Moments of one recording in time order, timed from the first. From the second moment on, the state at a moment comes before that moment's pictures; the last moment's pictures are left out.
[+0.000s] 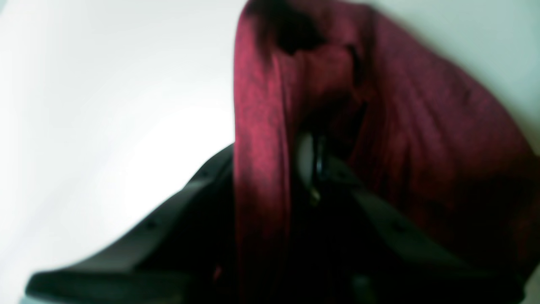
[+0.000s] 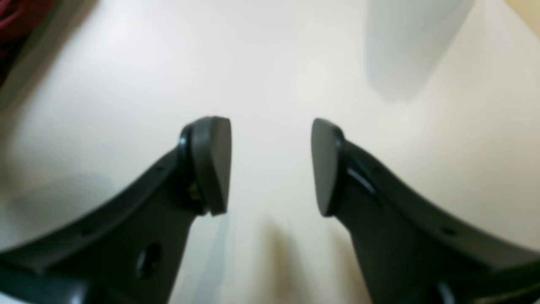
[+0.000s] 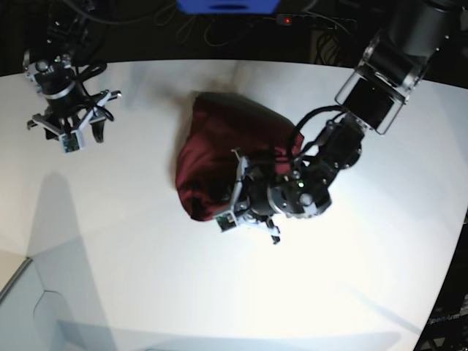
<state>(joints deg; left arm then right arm) -25.0 -13.1 37.7 76.5 -9.5 -32.7 38.2 -17.8 -2.1 30.9 109.0 -10.5 40.1 -29.7</state>
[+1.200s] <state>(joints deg) -27.7 -12.0 23.2 72.6 -6.8 -32.5 38.3 -18.2 -2.2 30.8 109.0 -10.5 40.1 -29.9</state>
